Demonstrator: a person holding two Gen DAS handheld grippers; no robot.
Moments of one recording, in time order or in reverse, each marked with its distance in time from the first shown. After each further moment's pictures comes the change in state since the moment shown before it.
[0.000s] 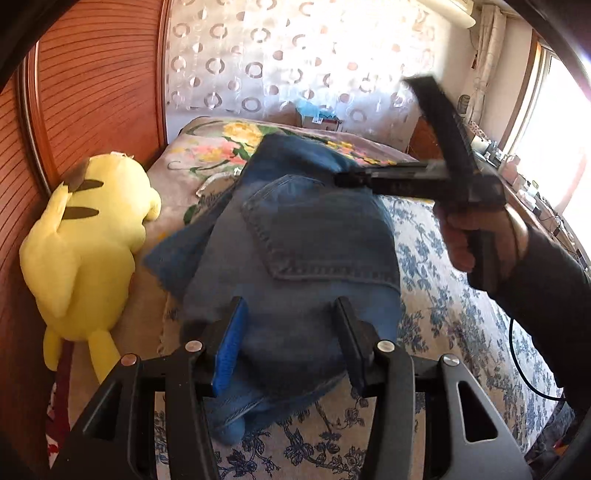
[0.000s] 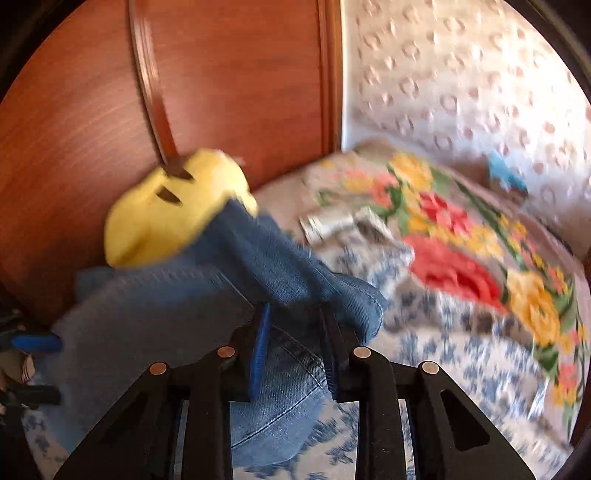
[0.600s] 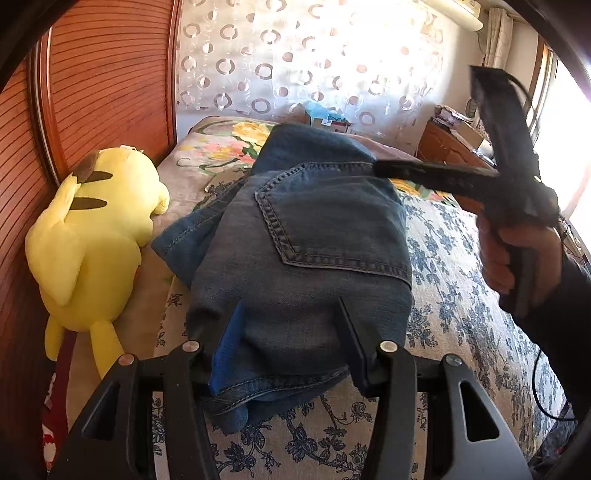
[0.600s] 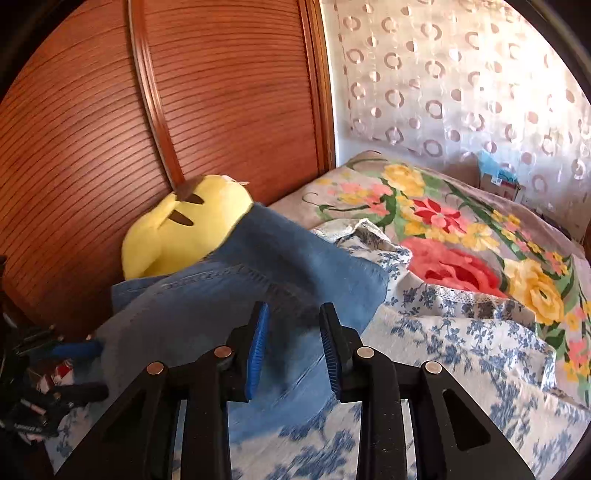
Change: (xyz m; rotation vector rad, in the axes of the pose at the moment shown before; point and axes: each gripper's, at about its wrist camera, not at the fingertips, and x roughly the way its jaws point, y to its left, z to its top) left arm -0.003 -0.003 -0.014 -0.016 -0.030 0.039; right arm -0.058 0.021 -0.042 0.073 -0.112 0.033
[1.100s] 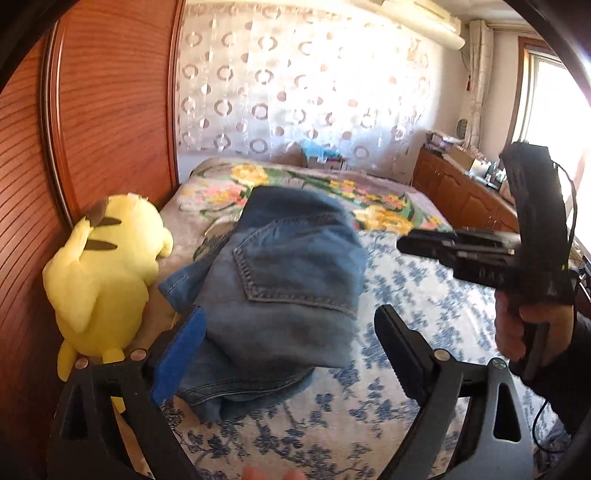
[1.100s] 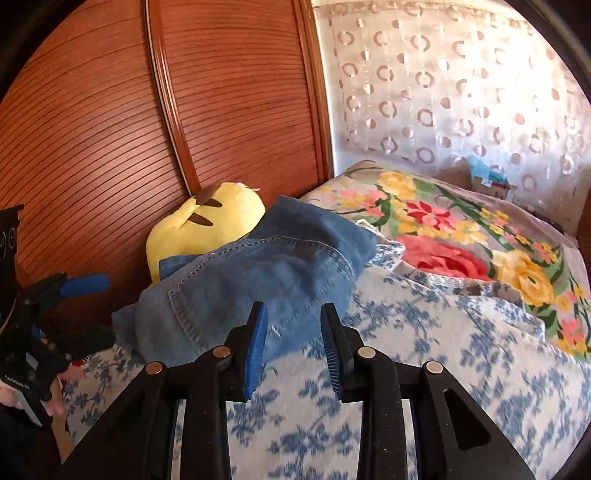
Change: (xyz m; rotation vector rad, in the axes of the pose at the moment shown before) left arm -0.051 -0.035 0.007 0.039 -0.162 0.007; right arm -0.090 0.018 -0.052 0.025 -0.062 -0.030
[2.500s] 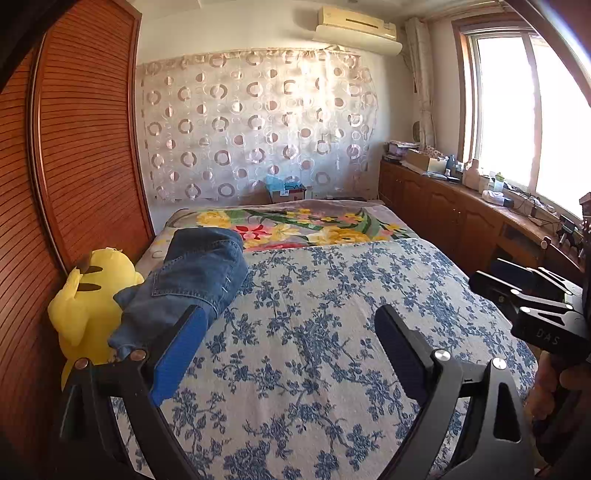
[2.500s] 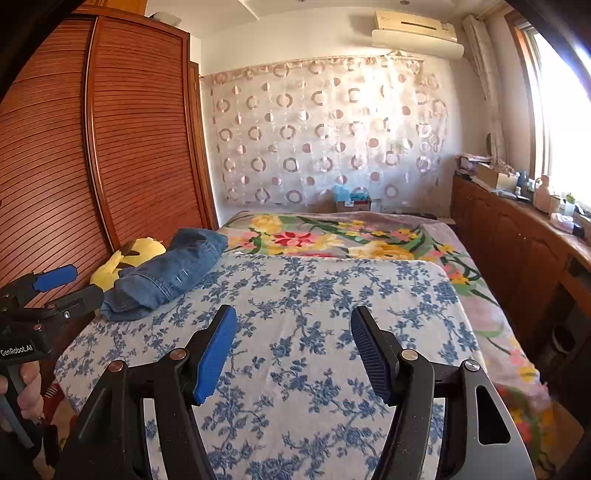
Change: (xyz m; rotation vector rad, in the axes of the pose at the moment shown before) left arm -0.102 -0.158 -0.046 0.164 -0.138 -0.011; right arm -0.272 0.095 -0.170 0.195 -0.234 -0.431
